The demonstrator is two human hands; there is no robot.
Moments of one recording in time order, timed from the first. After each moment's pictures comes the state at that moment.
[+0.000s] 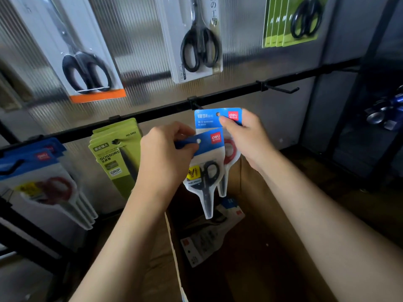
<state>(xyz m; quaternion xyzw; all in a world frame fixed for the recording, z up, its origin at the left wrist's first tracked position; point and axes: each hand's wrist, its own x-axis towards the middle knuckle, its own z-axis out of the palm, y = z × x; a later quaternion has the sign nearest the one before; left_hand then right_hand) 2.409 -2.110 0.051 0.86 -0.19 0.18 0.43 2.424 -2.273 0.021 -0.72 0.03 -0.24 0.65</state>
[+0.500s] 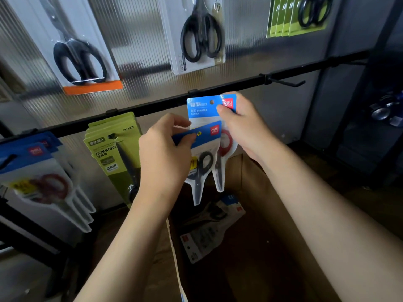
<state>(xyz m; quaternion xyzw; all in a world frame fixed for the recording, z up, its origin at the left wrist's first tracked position) 2.413 -2.116 0.040 0.84 -0.17 0.24 0.45 2.435 -2.271 0.030 -0.75 0.00 -0.23 0.63</state>
